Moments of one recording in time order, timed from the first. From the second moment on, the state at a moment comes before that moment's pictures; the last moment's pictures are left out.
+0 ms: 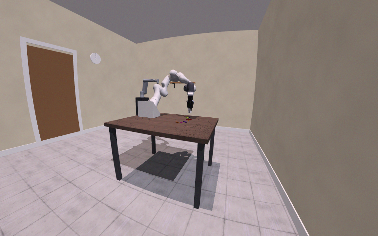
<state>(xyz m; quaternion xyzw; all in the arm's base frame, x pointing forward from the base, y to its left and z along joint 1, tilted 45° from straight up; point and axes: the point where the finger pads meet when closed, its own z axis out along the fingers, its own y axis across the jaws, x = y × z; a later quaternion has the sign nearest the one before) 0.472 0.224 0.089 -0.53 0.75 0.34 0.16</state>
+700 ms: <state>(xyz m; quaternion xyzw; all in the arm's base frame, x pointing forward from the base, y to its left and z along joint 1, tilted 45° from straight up) 0.468 0.242 0.073 -0.53 0.75 0.35 0.16</state>
